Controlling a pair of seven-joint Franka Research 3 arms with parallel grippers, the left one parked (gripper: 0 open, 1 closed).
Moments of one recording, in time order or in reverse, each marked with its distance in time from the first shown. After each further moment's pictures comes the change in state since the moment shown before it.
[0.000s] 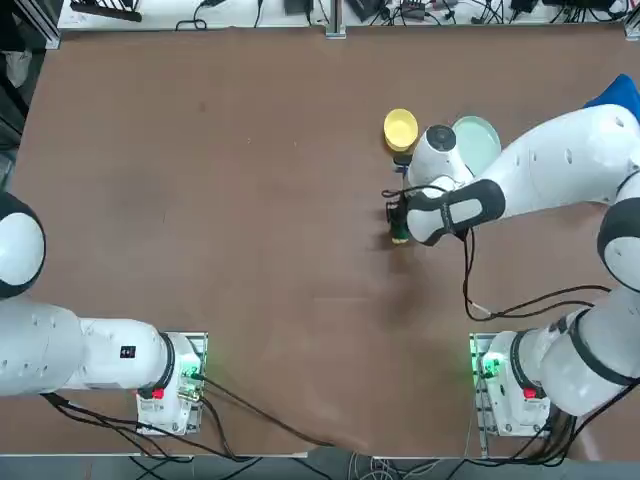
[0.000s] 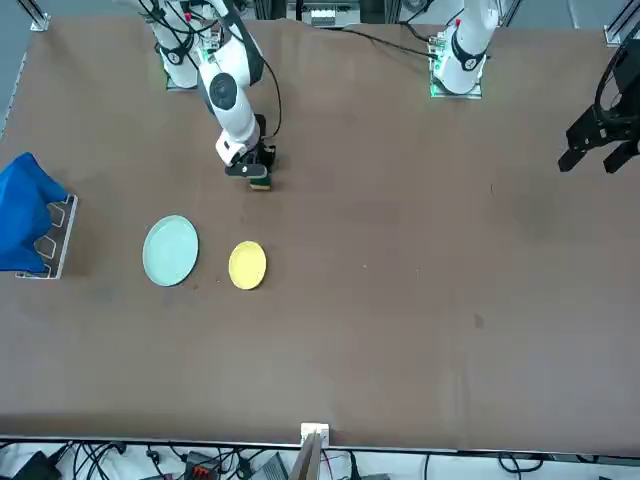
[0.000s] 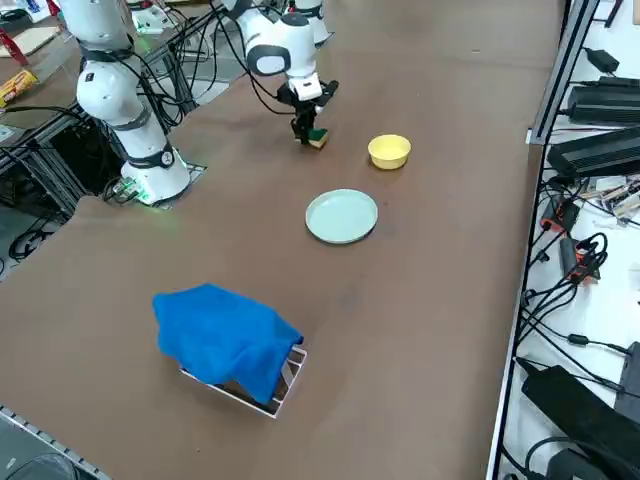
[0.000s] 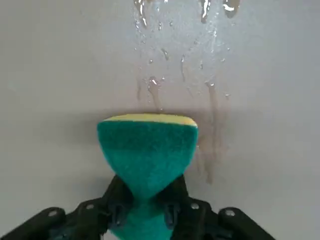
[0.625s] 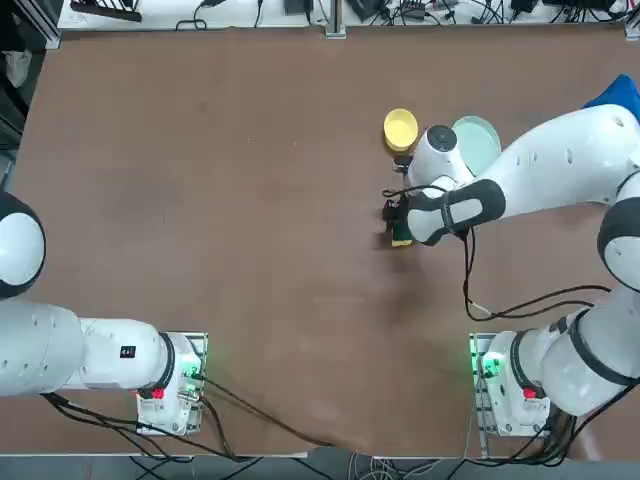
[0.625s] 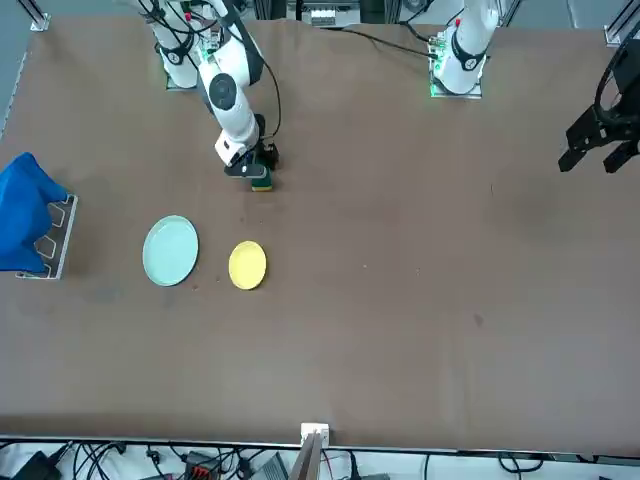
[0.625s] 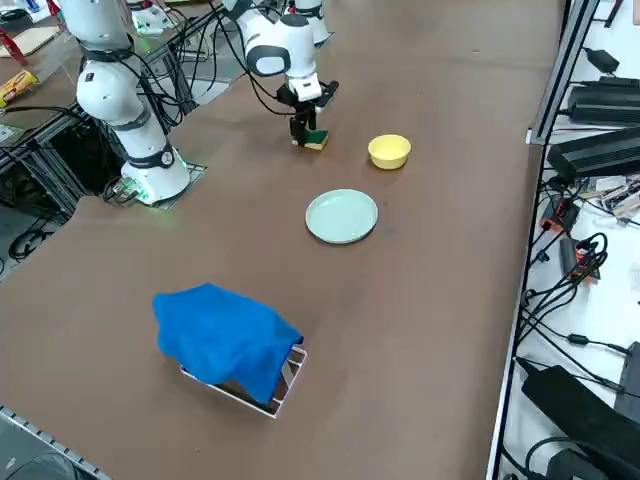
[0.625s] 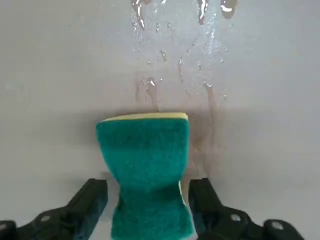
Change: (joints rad) arm -0.004 -0.001 -0.001 0.000 0.000 0.002 0.001
